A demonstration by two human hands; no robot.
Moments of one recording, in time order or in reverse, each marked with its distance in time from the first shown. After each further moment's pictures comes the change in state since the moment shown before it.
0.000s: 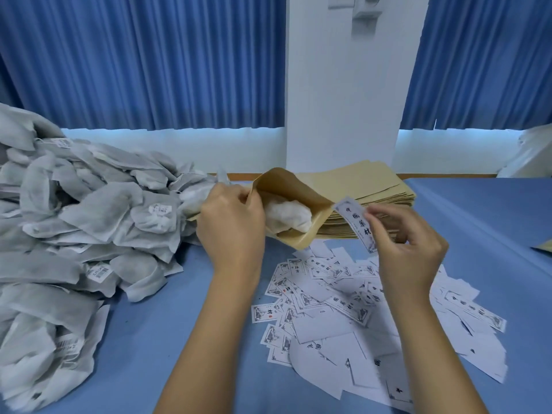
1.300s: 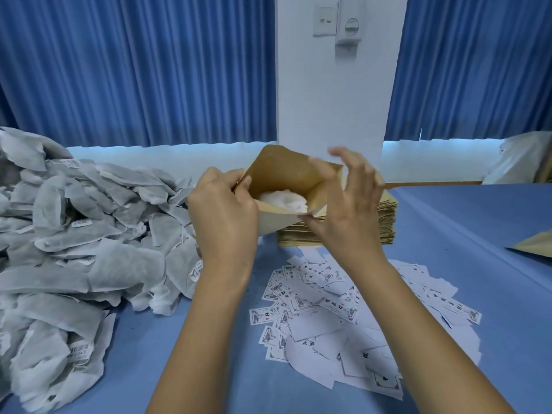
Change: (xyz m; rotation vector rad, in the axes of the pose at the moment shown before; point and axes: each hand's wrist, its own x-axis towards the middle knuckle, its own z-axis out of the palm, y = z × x) left_hand 0.010 0.034 -0.048 -0.235 -0.028 0.134; right_hand 0.039 -0.054 0.027 -0.532 -0.252 -0.390
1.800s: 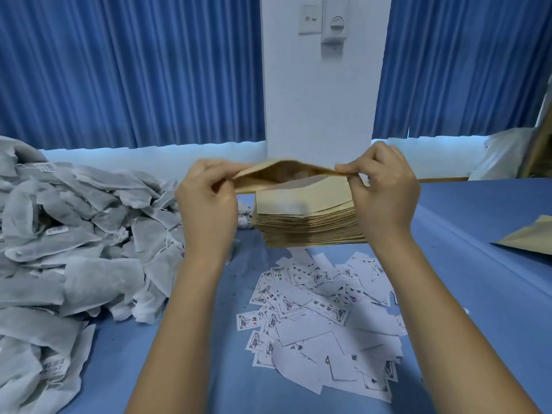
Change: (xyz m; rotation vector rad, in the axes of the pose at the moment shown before) left_hand 0.014 -0.012 0.018 -0.352 -0.109 0.063; right_hand 0.019 0.052 -0.014 0.126 0.196 0.243
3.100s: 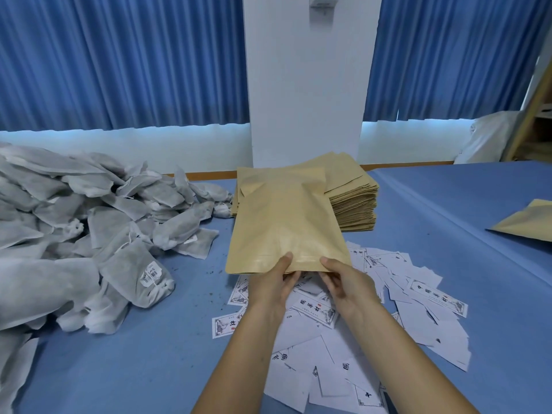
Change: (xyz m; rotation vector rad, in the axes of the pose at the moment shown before) left_hand -0.125 -0.094 0.112 -0.799 -0.047 -1.396; right_hand -0.138 0.054 0.046 1.008 -0.050 1.771
